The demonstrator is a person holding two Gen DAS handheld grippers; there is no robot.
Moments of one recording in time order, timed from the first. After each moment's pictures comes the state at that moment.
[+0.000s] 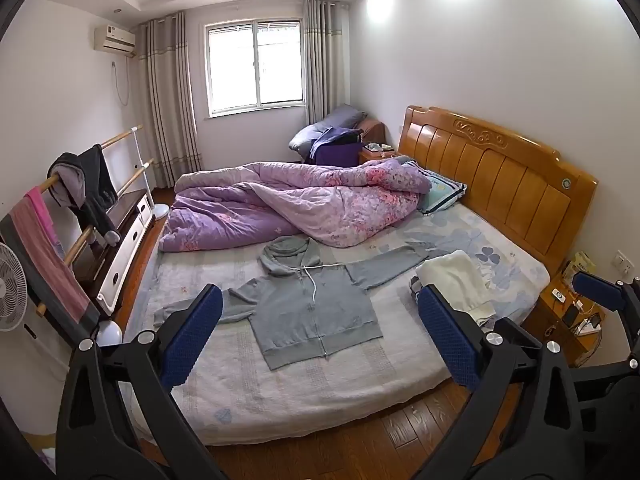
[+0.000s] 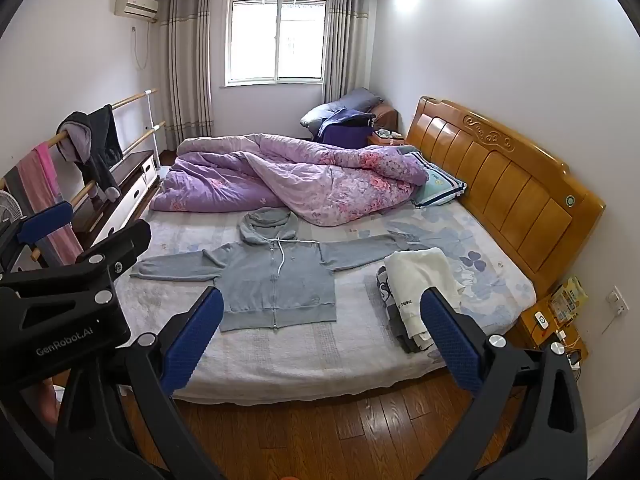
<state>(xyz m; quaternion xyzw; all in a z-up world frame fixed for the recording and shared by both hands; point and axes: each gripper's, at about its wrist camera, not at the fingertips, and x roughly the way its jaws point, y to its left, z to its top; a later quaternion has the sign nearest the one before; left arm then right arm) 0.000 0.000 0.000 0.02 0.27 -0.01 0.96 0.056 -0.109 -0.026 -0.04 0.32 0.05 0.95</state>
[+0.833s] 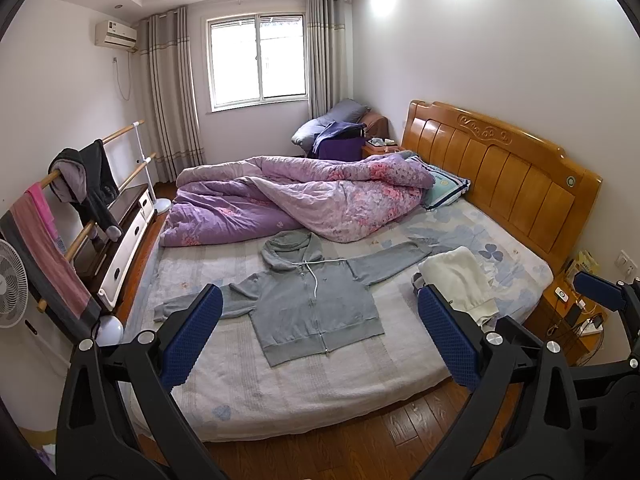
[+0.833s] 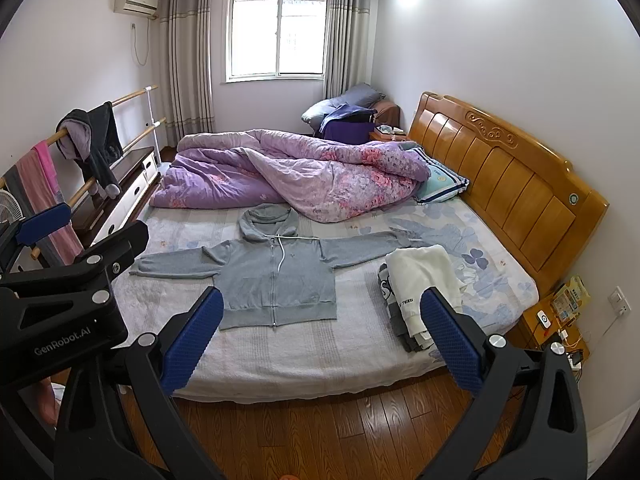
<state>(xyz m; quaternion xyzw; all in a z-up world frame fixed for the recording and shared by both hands) 0.003 0.003 -0.004 0.02 0.28 -0.01 0.96 0.059 -0.112 -0.026 -0.04 0.32 0.05 0.94</state>
